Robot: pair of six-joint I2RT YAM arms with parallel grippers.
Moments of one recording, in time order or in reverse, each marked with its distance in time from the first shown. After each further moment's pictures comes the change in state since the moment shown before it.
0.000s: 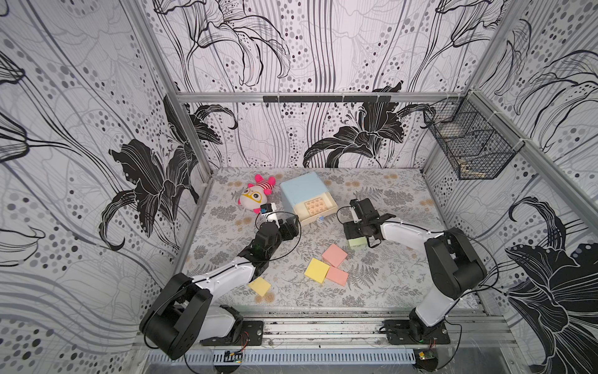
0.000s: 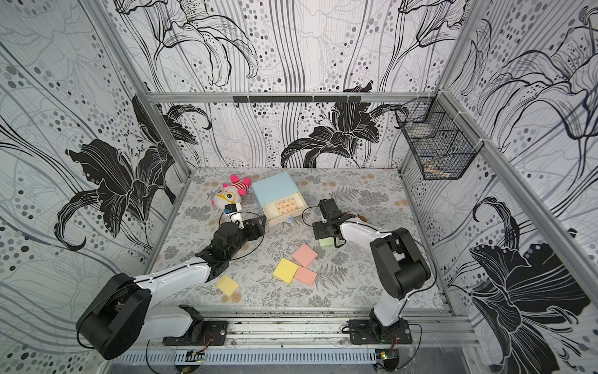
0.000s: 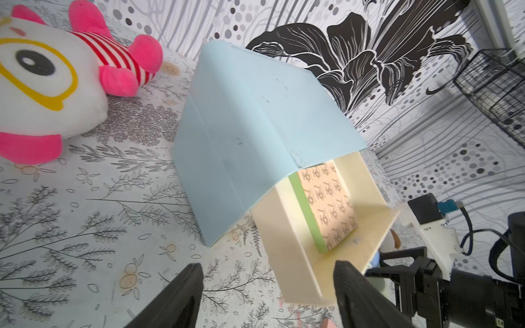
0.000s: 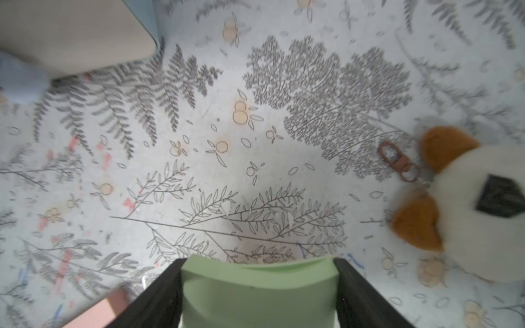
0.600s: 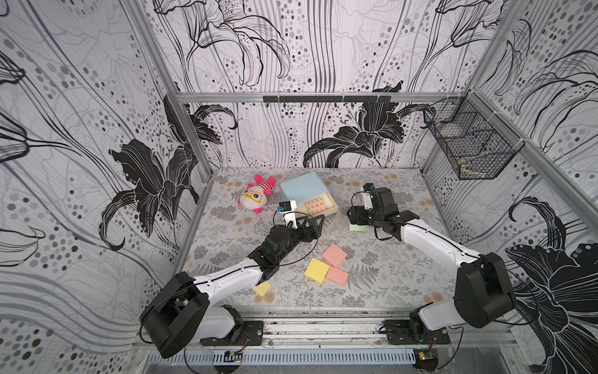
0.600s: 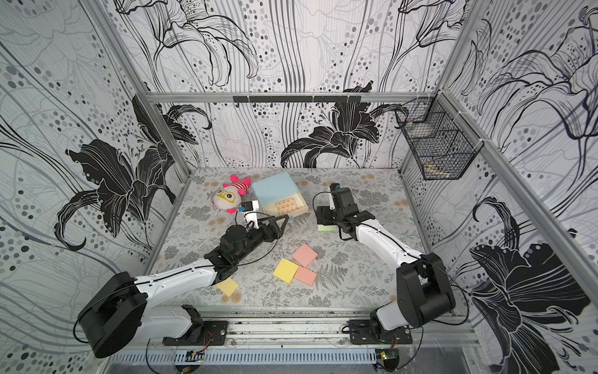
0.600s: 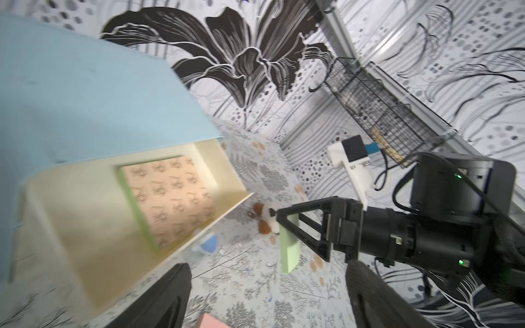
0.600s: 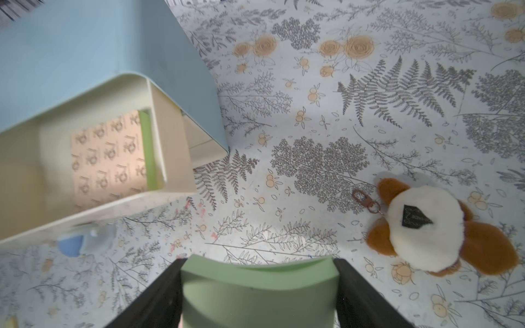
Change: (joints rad) left arm -0.191 0.045 0.100 0.186 0.134 -0.089; right arm -0.053 -0.219 0.022 0.020 -0.136 0.123
